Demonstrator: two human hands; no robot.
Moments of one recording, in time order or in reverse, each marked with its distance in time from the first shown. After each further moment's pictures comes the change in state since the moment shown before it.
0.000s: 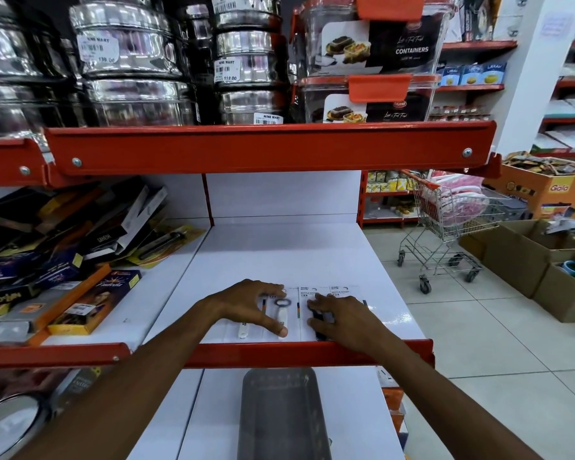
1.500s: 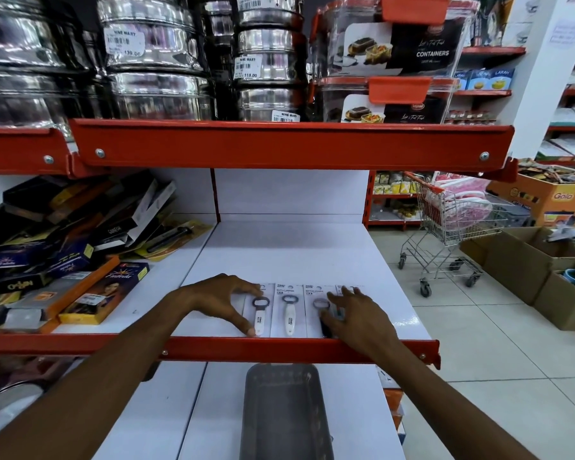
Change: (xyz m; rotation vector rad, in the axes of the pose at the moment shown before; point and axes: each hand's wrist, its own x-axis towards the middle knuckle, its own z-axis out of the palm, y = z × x) left_hand -0.048 -0.031 -0.029 0.063 -0.077 -0.086; right_hand -0.004 0.005 0.013 -0.021 0.171 0.134
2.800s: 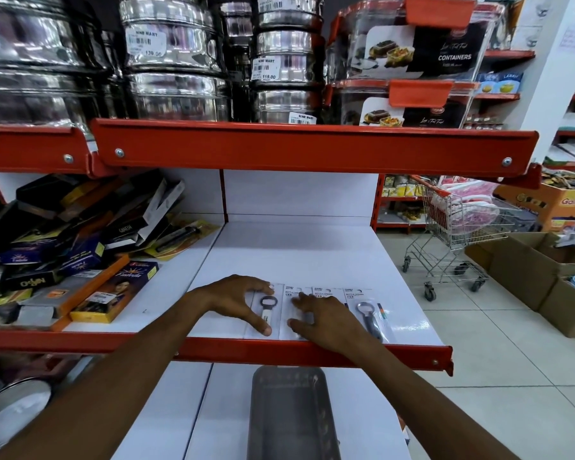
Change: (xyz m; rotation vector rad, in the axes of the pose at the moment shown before) left_hand 0.010 -0.004 0.005 -0.056 0.075 0.016; right_hand 0.014 -0.063 0.012 -0.004 -0.181 -0.169
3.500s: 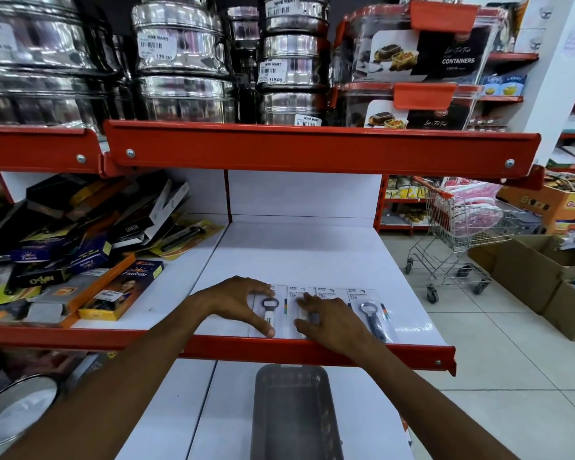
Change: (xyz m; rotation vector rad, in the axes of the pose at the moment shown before) left_hand -0.009 0.002 0.006 0.021 0.030 -0.023; right_hand -0.004 -0.002 0.001 0.037 0.020 0.020
